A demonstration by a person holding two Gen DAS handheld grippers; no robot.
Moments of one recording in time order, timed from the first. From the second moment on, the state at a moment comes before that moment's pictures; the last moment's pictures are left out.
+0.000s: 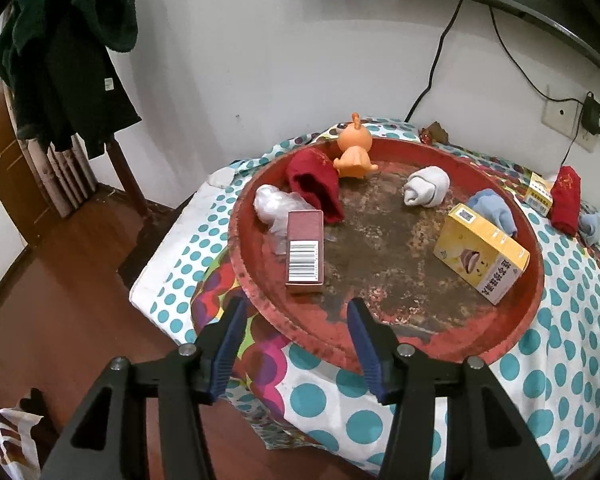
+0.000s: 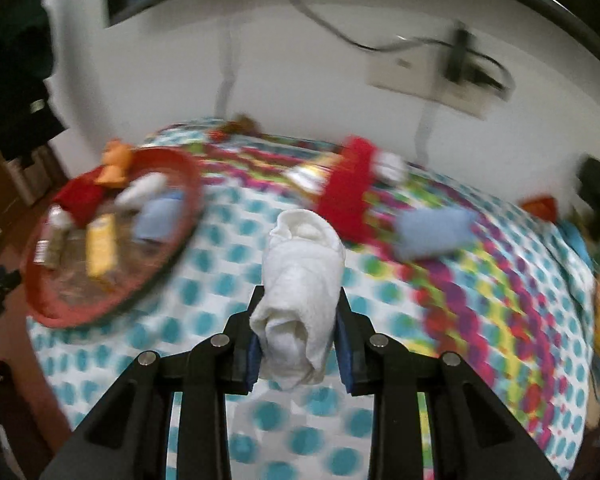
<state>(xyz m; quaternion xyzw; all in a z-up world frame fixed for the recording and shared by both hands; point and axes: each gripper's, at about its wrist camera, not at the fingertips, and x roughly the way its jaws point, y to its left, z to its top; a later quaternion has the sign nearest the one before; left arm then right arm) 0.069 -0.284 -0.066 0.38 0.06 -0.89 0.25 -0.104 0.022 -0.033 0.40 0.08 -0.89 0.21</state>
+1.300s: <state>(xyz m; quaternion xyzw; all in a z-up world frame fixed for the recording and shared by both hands) 0.068 -0.303 -0.074 0.40 0.08 -0.88 0.26 -0.080 -0.198 -0.084 0.42 0.22 -0.81 0.33</state>
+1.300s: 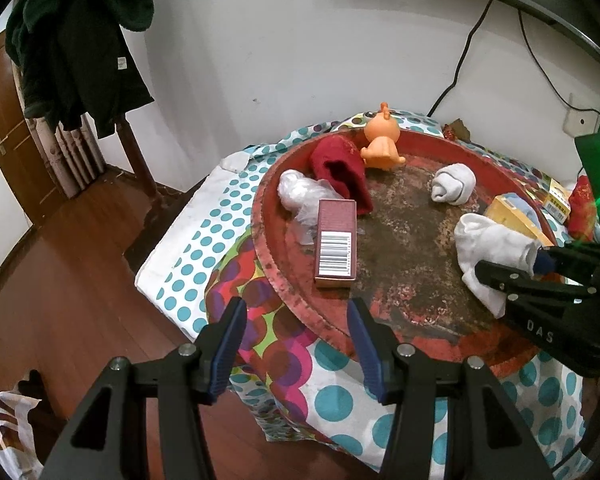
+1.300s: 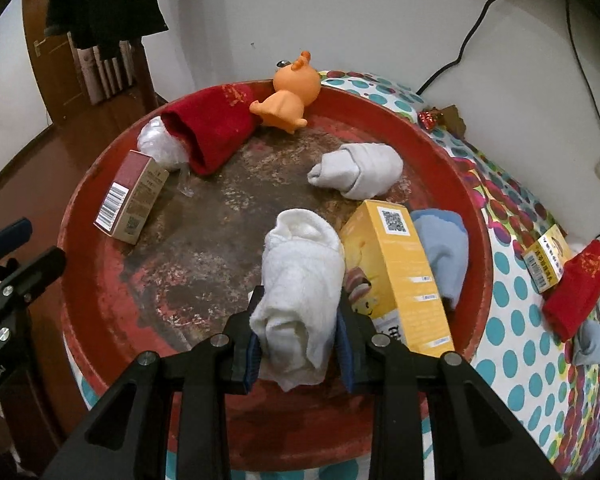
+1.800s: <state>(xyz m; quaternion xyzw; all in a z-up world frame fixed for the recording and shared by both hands) 0.064 -0.295 -0.078 0.40 0.07 -0.88 0.26 -0.072 -0.139 -0.045 0.40 0.13 -0.85 0.33</state>
